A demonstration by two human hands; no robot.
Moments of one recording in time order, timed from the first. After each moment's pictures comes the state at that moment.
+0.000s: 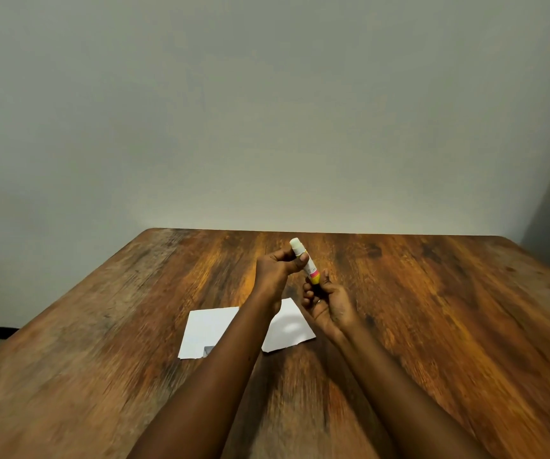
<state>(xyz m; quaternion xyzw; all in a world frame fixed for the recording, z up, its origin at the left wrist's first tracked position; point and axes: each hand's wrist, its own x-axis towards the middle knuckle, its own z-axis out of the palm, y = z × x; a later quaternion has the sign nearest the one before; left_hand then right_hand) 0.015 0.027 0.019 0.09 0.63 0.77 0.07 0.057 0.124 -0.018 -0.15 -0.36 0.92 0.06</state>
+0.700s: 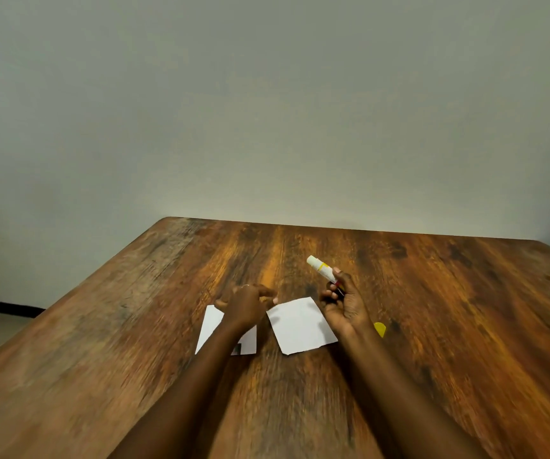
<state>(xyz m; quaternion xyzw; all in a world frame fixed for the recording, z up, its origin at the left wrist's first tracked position) -0.024 -0.054 -0.046 0.14 0.92 0.37 0.04 0.019 0.117 -0.033 -0.21 -0.23 0.95 0.11</state>
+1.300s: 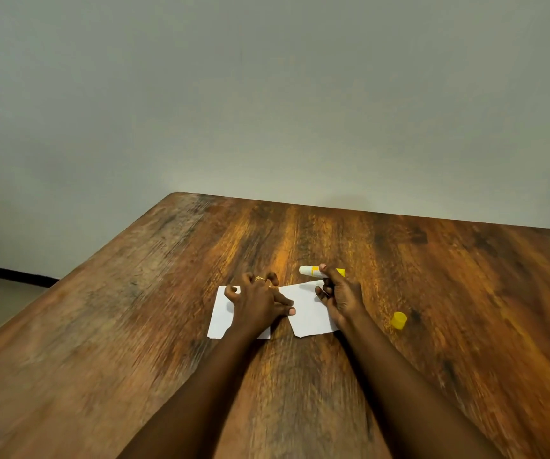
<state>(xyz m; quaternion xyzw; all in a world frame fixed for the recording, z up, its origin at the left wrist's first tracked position) -0.013 -0.060 -0.070 0.14 0.96 0.23 0.00 -0.015 0.098 -0.075 -0.24 -0.48 0.83 0.13</state>
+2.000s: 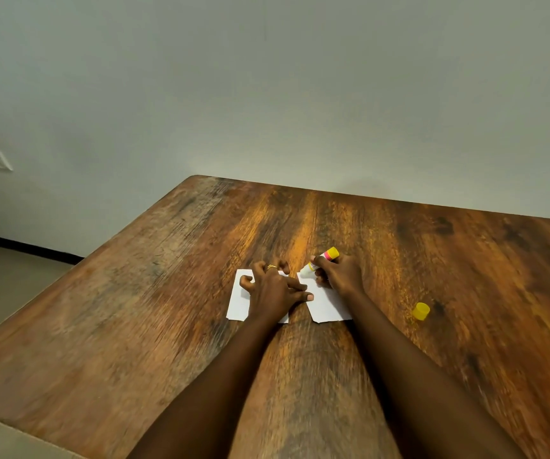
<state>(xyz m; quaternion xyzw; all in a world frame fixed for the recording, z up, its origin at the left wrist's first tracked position) -0.012 -0.066 -0.086 0.11 0.96 0.25 -0.01 -0.037 0.082 -0.085 -0.15 -0.77 0.62 0.09</state>
